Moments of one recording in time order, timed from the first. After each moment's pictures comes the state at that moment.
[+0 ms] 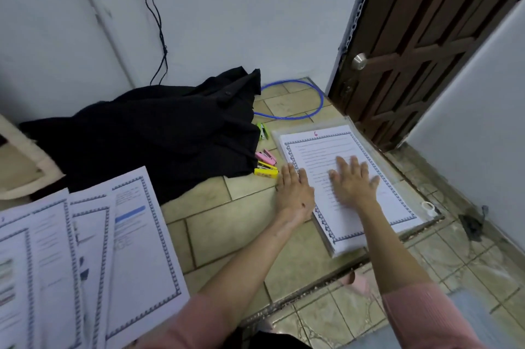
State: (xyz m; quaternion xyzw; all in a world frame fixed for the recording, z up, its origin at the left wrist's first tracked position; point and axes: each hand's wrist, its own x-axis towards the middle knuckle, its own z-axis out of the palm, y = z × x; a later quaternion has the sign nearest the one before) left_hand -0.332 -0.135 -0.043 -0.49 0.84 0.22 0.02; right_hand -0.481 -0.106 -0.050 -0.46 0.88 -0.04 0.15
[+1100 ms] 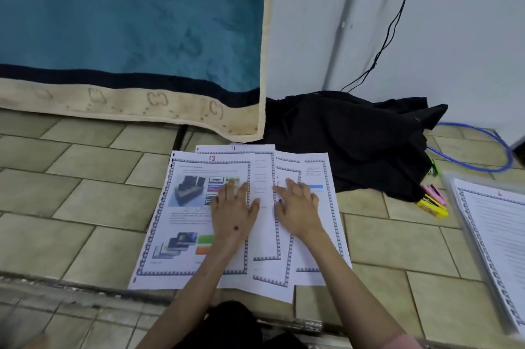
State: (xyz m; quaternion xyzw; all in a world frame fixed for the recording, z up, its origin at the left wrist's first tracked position) left_hand 0.081 -0.091 -0.066 -0.79 0.60 0.09 -0.12; right_hand -0.065 -0.127 -0.046 -0.78 0.59 -0.06 0.20
